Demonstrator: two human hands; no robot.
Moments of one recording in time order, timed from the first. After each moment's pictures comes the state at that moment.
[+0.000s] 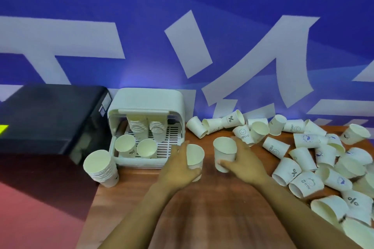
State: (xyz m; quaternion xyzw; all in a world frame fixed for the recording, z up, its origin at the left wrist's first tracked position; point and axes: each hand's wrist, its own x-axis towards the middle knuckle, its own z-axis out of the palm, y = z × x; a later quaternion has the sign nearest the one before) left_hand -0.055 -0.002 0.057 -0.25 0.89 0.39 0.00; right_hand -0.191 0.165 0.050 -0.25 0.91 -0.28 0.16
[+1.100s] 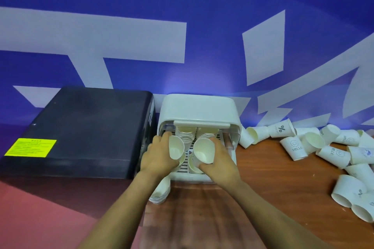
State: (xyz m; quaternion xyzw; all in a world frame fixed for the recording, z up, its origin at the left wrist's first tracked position) left_hand 0.002 -0.236 0.056 -0.33 0.90 0.28 0.02; right_hand -0.101 -0.076 0.022 -0.26 0.90 -0.33 0.15
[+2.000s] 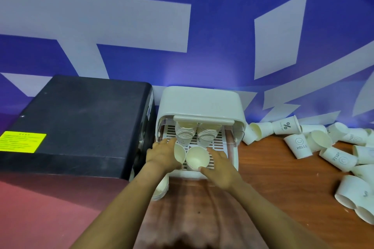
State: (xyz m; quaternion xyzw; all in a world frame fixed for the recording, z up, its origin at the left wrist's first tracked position) left_hand -0.025 -0.243 0.020 -0.29 0.91 0.20 0.20; right_hand -0.114 -0.070 -0.010 -0.28 0.89 -0.22 0.28
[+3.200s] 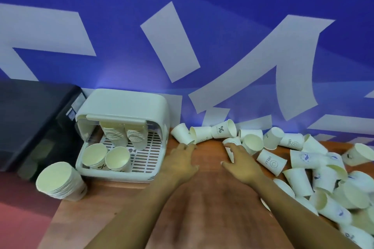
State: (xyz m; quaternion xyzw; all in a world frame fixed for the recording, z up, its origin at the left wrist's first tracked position) left_hand -0.168 0.004 0.043 -0.22 0.93 0.28 0.08; right_hand -0.288 0.167 0.043 -0.28 0.92 -0.20 0.21
